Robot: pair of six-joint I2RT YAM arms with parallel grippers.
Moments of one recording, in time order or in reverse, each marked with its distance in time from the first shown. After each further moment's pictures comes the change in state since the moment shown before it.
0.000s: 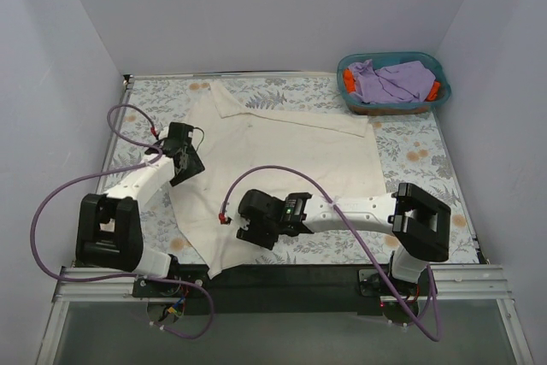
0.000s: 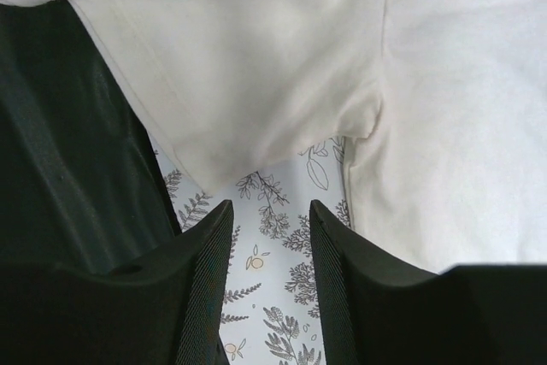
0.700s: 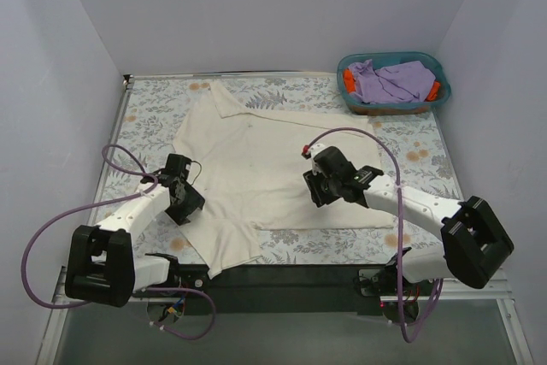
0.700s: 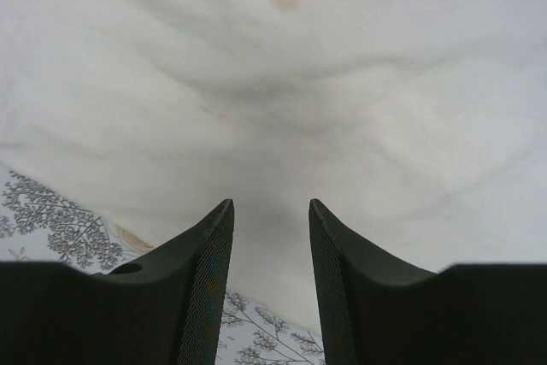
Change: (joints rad) left arm -0.011 -0.261 -0.279 -0.193 0.152 -0.374; right arm -0.502 -0.314 -0.307 0.045 0.079 0.241
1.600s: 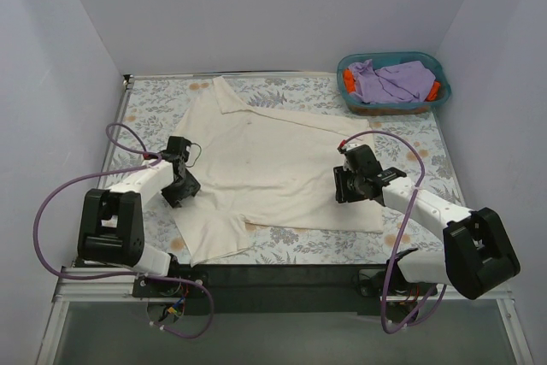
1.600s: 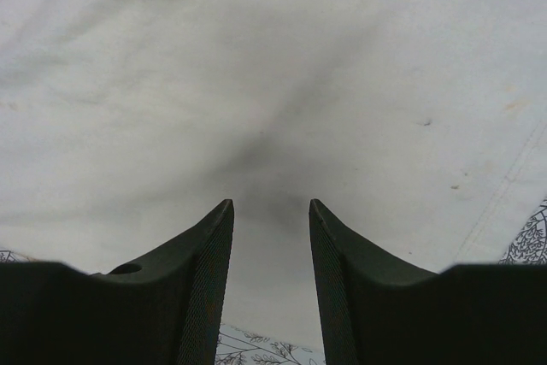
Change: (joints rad) left arm 0.054 0.250 0.183 0.018 -0.114 0.136; right arm -0.325 -0.096 -0.152 0.001 -0.037 0.103
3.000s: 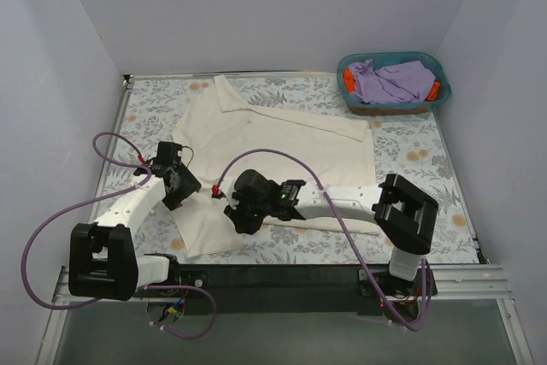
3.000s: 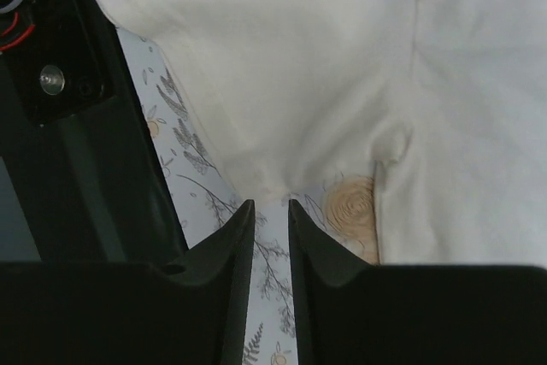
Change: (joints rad) left arm 0.025 -0.228 -0.080 0.036 0.108 0.033; right arm 0.700 0.467 0.488 0.174 -0.243 -0.170
